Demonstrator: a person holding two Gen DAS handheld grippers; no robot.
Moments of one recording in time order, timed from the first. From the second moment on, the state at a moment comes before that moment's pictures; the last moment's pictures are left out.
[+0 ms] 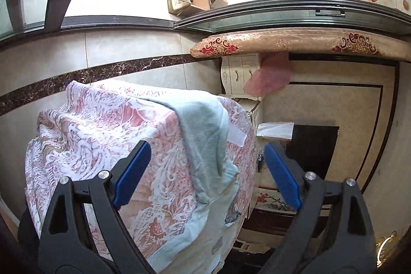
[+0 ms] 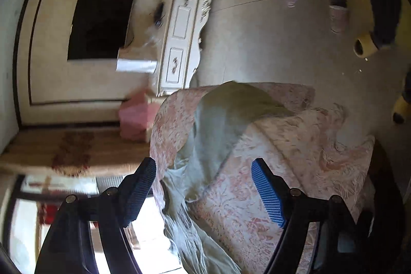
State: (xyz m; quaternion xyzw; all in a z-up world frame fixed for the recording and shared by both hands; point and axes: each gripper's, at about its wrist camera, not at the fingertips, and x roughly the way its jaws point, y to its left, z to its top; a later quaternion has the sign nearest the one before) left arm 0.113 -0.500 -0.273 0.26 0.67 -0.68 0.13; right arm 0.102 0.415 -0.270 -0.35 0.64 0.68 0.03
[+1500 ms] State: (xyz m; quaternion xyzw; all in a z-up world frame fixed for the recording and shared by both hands) left arm -0.052 -0.099 -0.188 0.52 0.34 -0.77 -0.13; right arm 0.031 0.457 -0.403 -0.24 0.82 0.52 0.01
